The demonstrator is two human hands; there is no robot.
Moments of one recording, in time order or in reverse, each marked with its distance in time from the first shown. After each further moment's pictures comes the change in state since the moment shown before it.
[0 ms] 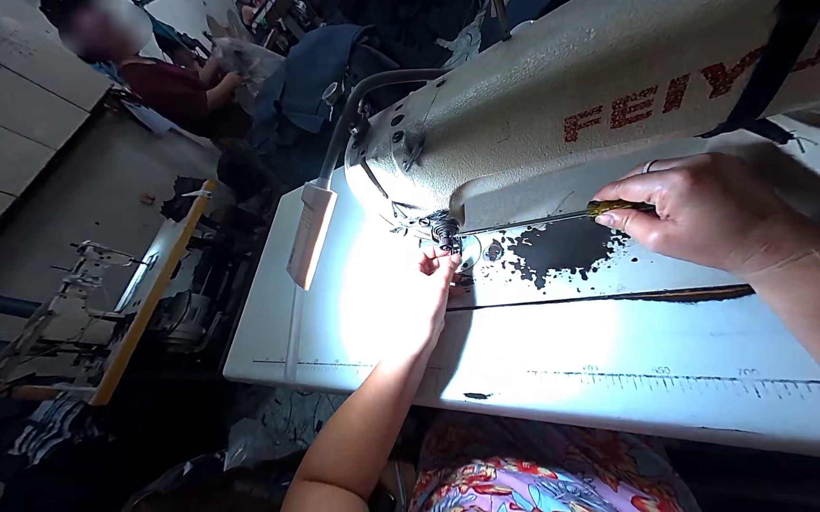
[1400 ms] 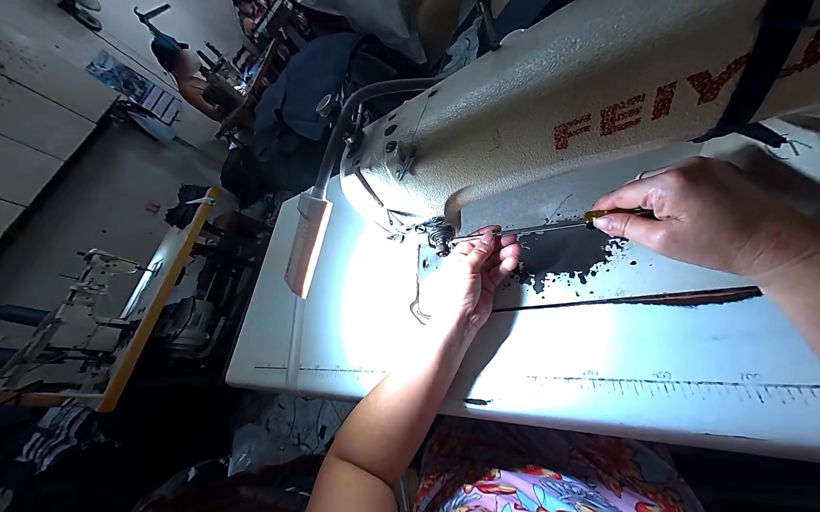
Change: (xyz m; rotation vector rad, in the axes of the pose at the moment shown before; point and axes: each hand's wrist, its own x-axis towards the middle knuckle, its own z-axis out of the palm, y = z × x) left_hand -0.007 0.021 0.047 -0.606 -0.295 -0.205; right_hand 0.001 0.000 -0.005 0.056 -0.084 0.070
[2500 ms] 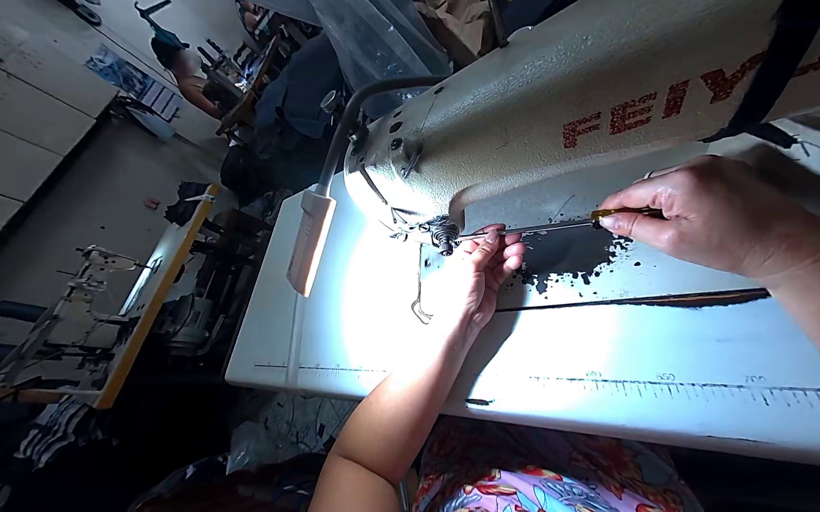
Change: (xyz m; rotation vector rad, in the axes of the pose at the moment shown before) left_hand 0.002 0.000 0.001 -0.027 -0.012 0.000; right_hand 0.000 -0.001 -0.001 0.000 0.010 0.001
